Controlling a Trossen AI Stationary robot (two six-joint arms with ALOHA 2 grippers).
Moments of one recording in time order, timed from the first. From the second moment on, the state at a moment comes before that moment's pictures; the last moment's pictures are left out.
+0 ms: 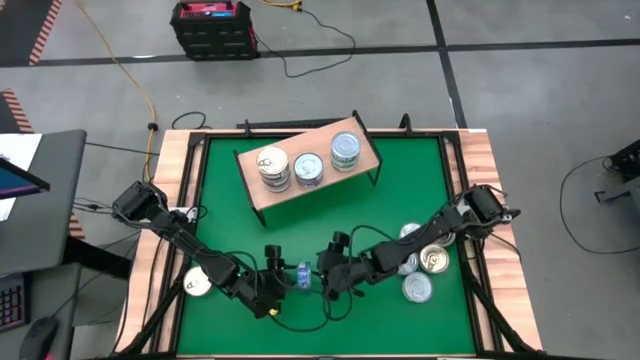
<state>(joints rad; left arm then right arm) -0.64 1.69 0.93 -0.11 -0.70 -0.27 0.39 1.94 1.23 -0.07 0.51 0.37</state>
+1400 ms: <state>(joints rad) -0.65 1.69 0.93 -0.04 -0.60 -0.32 0.45 1.85 1.24 -0.07 0.49 0.24</state>
